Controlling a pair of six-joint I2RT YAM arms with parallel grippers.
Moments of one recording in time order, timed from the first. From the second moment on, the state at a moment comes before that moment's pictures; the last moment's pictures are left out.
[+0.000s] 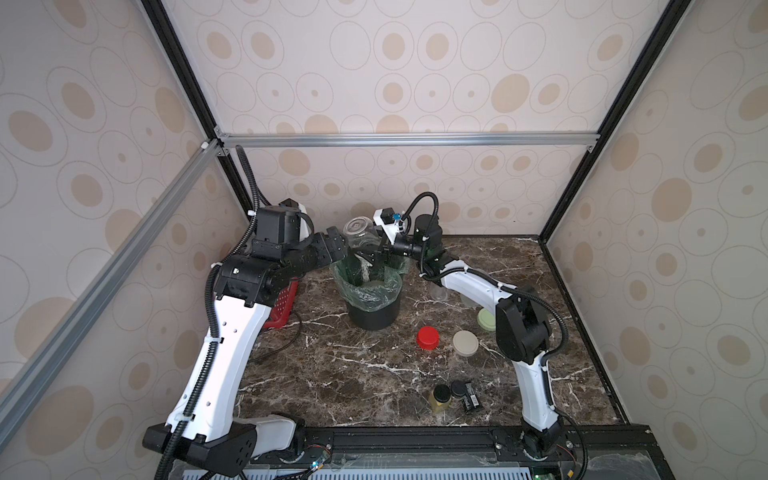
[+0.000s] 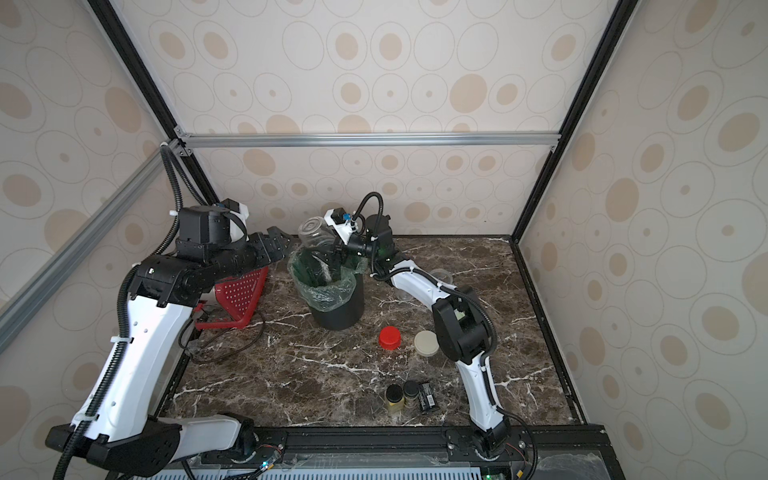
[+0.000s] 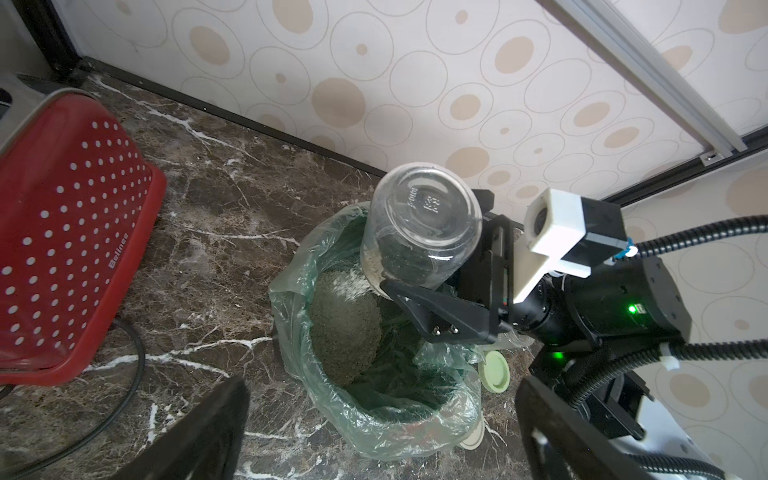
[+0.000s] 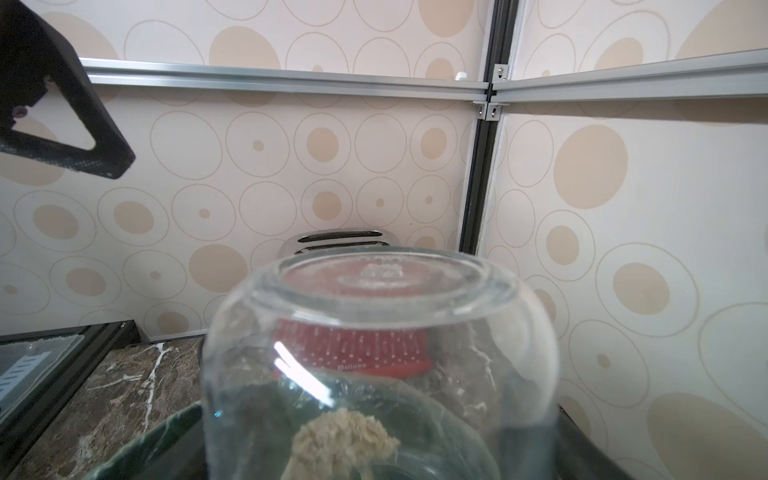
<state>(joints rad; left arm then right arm) -0.26 1.29 1.72 -1.01 0.04 -0.55 0.60 2.13 1.78 0.42 -0.75 0.00</state>
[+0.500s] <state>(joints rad) -0.26 1.24 1.67 -1.00 0.02 -0.55 0.63 2.00 1.72 0.47 -0.61 0.16</state>
